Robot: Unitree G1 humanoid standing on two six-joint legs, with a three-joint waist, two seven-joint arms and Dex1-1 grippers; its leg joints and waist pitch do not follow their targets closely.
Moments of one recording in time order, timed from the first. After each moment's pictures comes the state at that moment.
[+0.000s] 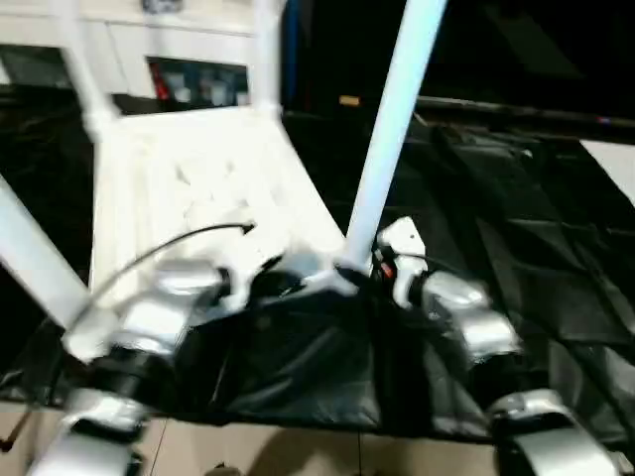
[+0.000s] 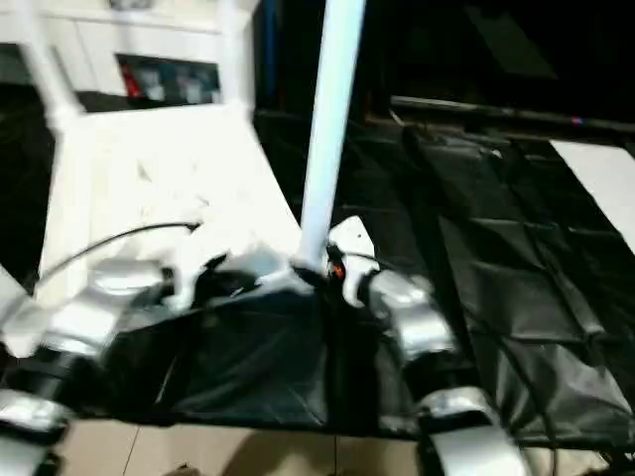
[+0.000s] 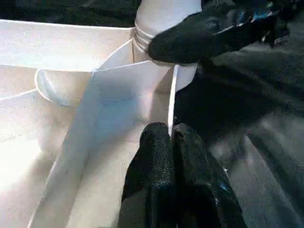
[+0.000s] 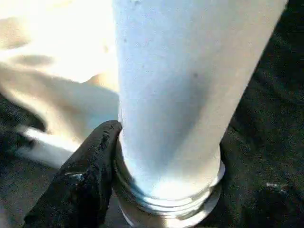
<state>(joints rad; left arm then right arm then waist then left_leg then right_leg) -0.51 0.28 -0.19 0.42 0.05 0.31 -0.90 -0.56 -0.05 0.03 0.75 0.02 0.03 0.55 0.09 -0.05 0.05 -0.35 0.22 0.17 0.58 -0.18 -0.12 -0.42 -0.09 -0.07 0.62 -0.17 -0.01</state>
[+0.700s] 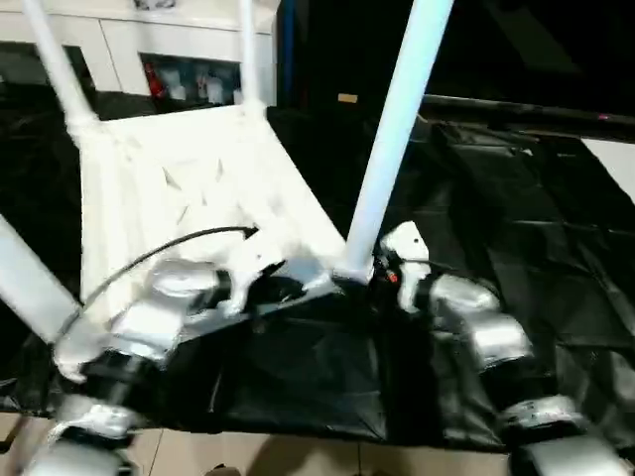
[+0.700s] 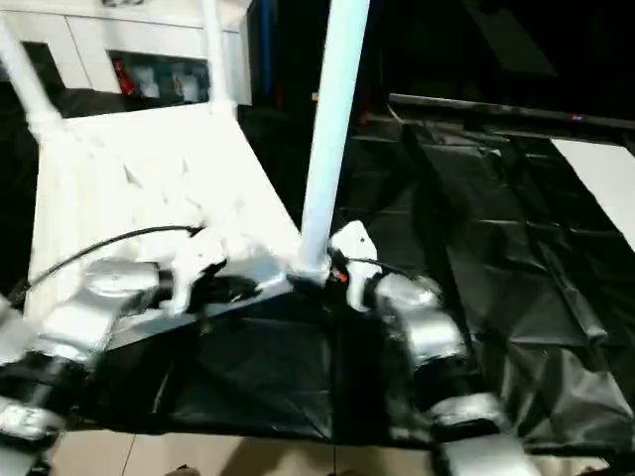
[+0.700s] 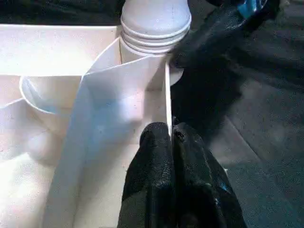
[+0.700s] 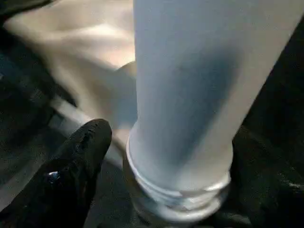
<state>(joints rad) -0.48 0.41 -0.22 0.37 0.00 0.26 -1.15 -0.54 -0.21 0.13 0.67 0.05 0.02 0.97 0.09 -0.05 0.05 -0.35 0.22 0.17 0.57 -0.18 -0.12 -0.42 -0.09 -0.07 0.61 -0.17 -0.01</state>
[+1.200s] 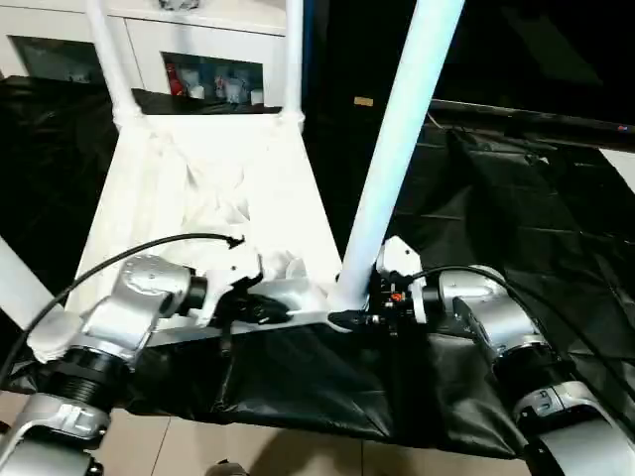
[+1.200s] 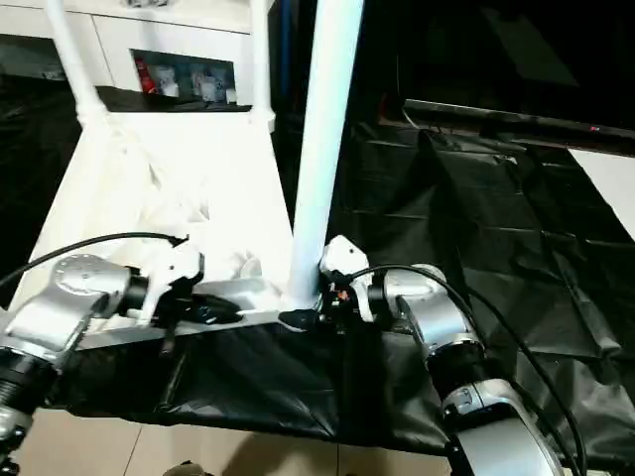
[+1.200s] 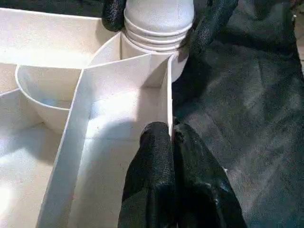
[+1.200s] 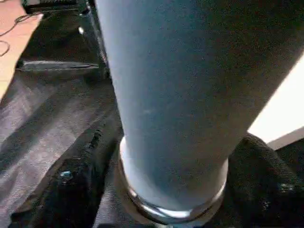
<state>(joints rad) -0.48 0.51 -0.23 0.37 -0.04 0.22 -1.34 -0.58 -0.26 0.21 0.69 0.05 0.00 1.23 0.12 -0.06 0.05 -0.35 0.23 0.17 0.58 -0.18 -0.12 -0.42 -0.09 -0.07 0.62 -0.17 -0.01</state>
